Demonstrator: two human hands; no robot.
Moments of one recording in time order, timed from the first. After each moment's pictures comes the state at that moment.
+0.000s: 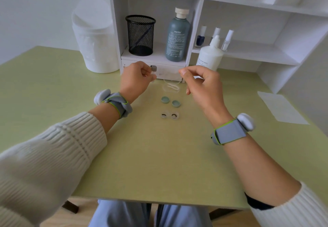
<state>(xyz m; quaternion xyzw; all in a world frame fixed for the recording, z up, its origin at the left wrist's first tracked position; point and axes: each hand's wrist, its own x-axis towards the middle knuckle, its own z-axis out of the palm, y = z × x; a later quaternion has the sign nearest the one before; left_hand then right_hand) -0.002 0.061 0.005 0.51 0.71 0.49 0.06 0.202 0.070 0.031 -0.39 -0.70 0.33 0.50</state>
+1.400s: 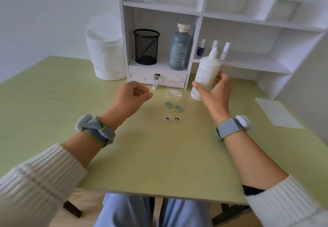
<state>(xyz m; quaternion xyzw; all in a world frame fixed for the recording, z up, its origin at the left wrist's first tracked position) 0.002 -0.024 0.016 0.47 0.69 0.51 0.22 0.224 0.101 0.018 -0.52 -0.66 0.22 0.50</state>
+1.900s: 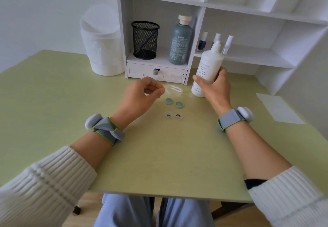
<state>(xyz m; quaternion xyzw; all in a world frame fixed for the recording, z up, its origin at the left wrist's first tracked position) 0.021 -0.013 0.010 0.55 0.63 0.52 0.20 0.222 0.120 0.016 -0.51 -0.66 0.27 0.49</state>
